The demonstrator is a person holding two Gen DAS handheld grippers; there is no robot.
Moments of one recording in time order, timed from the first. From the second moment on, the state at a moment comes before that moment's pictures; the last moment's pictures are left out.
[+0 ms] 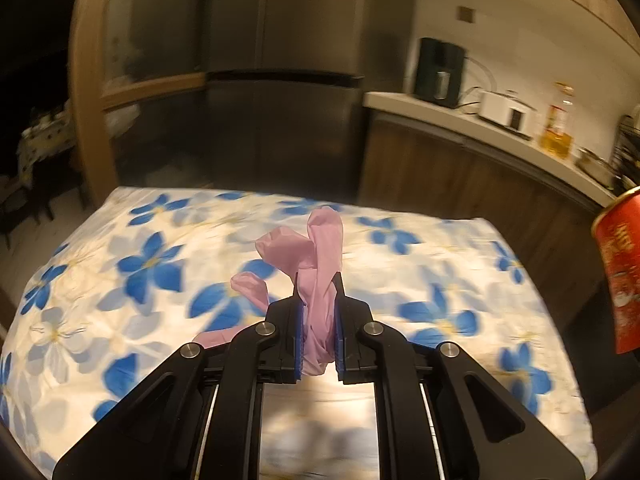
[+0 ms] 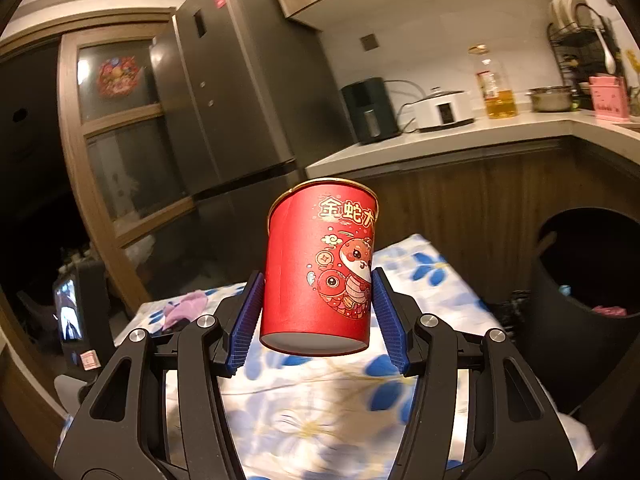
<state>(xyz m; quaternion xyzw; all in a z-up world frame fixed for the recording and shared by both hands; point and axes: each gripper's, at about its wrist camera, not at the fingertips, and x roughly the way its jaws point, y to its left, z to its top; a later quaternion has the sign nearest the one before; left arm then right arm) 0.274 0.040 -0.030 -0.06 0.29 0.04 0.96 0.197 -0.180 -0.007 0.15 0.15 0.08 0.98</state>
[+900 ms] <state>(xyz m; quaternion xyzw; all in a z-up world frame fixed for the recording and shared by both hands) 0.252 -0.229 0.006 0.02 0.24 -0.18 0.95 0.144 -0.383 -0.017 0.18 0.12 -0.12 0.97</state>
